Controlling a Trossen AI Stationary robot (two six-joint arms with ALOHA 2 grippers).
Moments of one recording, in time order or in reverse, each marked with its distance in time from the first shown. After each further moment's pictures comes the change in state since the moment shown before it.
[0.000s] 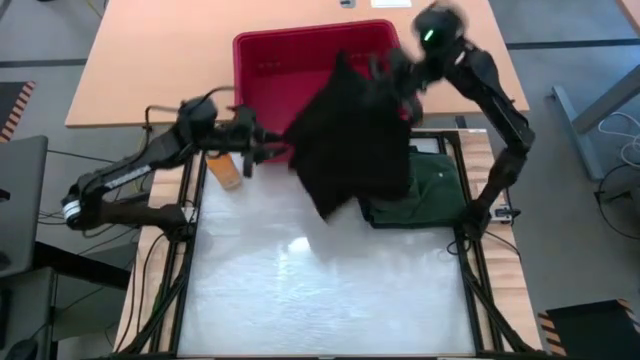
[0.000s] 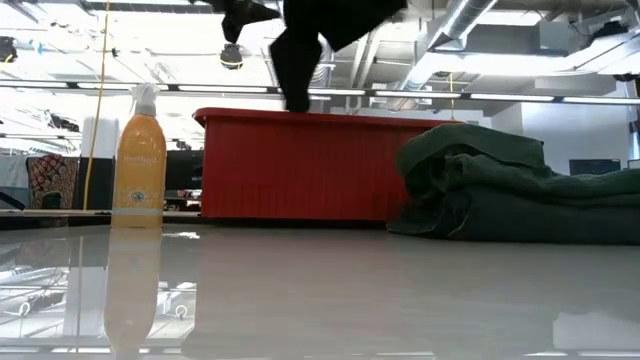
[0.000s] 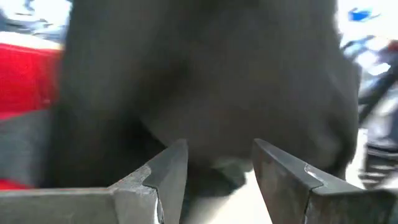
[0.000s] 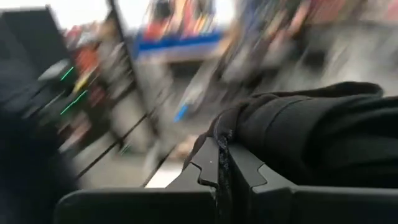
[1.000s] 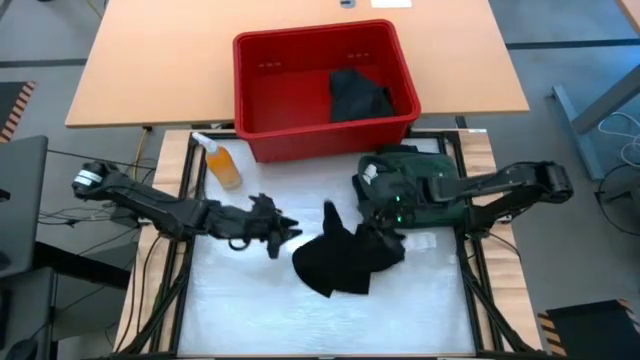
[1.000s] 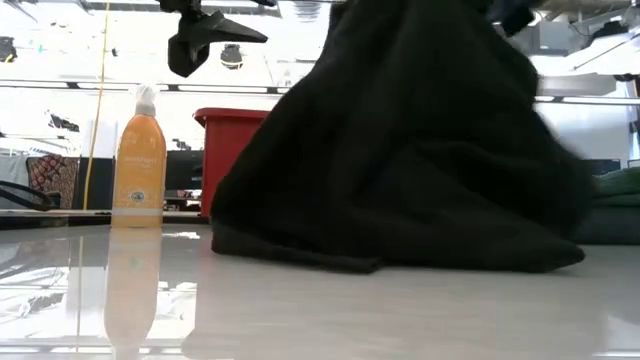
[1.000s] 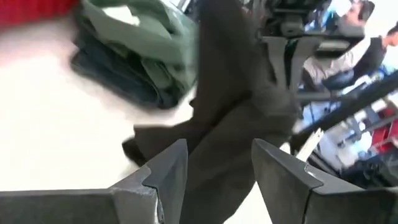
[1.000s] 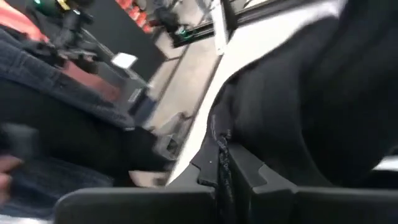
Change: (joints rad) left arm -0.821 0.034 -0.393 0.296 -0.843 -0.671; right arm 0.625 -0.402 -1.430 0.704 0.380 0.328
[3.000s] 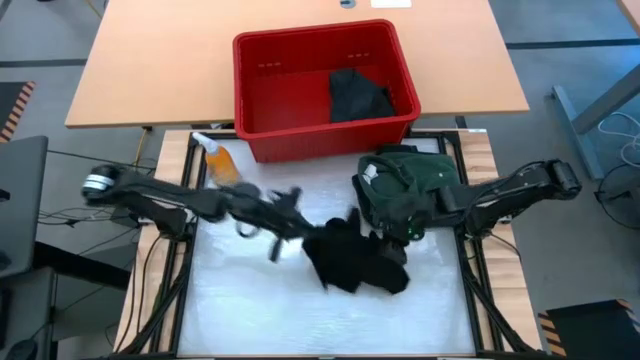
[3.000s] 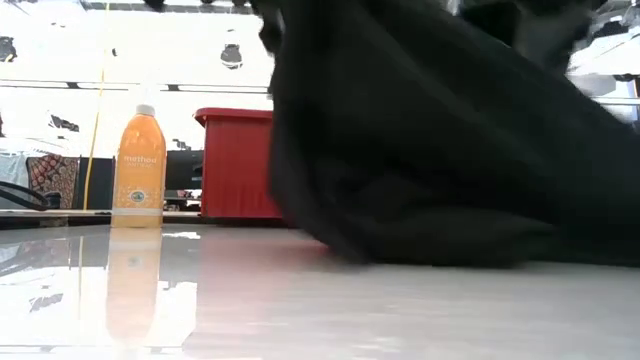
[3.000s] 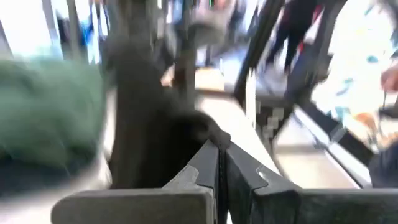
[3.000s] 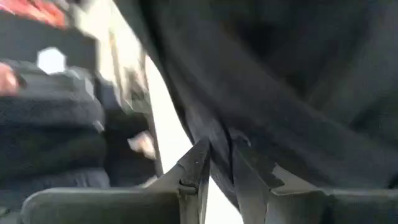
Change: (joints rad) left arm 0.145 0.227 0.121 0.266 0.549 0.550; right arm 0.197 -0.094 -0.076 -0.359 0.281 0.455
